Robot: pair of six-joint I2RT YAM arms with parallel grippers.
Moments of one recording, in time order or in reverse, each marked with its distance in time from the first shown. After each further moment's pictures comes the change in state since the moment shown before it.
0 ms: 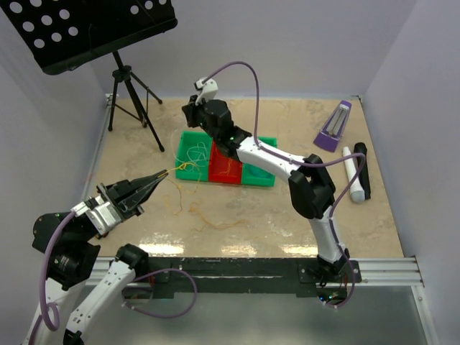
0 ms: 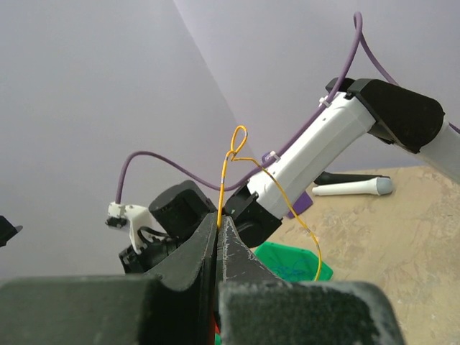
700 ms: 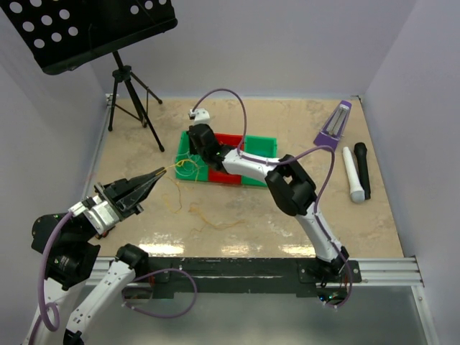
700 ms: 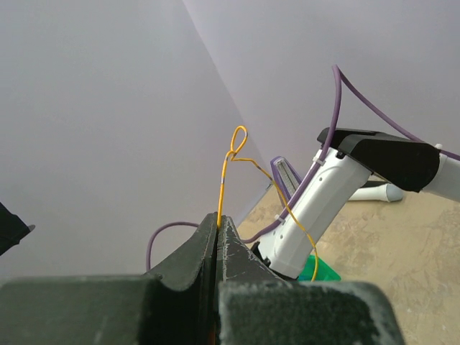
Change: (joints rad) left arm 0.000 0.000 -0.002 0.024 -0.025 -0.004; right arm 0.046 0.183 -0.018 -0.185 0.192 0.075
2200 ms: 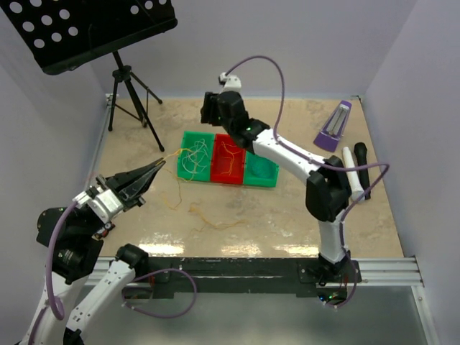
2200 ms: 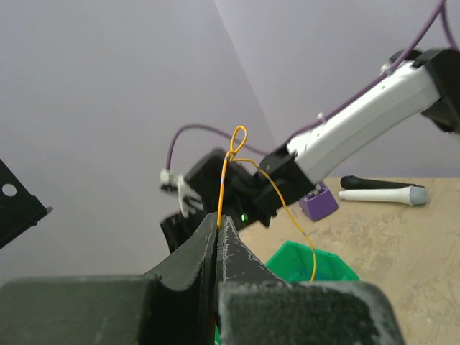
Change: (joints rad) left arm 0.000 0.029 -0.002 0.025 -0.071 0.005; right arm -0.101 -0.261 -0.032 -0.185 -0.061 0.087
